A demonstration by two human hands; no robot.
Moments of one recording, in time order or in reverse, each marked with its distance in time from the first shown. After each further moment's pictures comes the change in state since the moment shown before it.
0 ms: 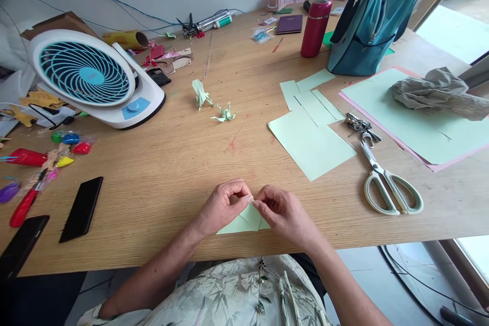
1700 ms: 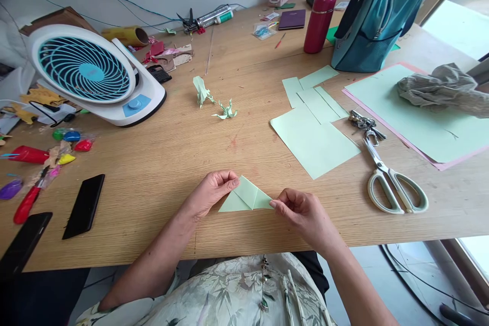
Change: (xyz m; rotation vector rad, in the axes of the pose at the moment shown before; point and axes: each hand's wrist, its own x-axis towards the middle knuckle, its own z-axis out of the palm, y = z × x) left_hand 0.008 -0.026 -0.026 -0.525 -0.043 -0.327; right_hand -0.018 0.017 -0.017 0.034 0.075 0.171
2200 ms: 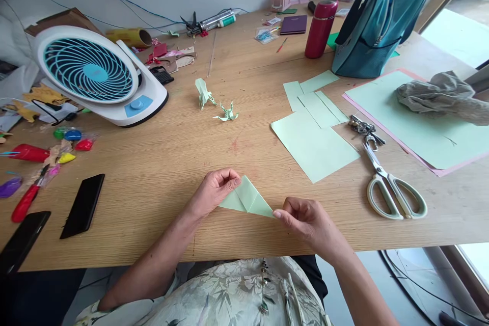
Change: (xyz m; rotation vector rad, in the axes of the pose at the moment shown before) left_hand 0.005 -0.001 -0.001 0.284 0.077 0.208; right_hand -0.009 0.000 -0.011 -0.025 -0.068 0.005
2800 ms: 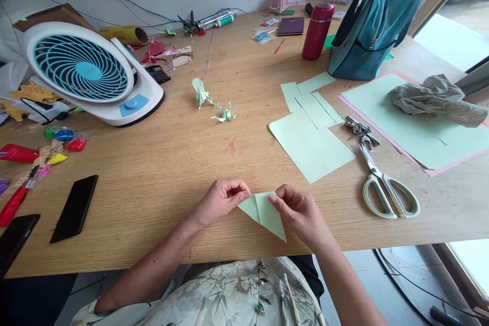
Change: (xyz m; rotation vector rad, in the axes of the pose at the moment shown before) left_hand -0.005 0.004 0.017 0.100 -0.105 0.044; right_hand 0.017 -0.007 0.011 0.220 0.121 -0.012
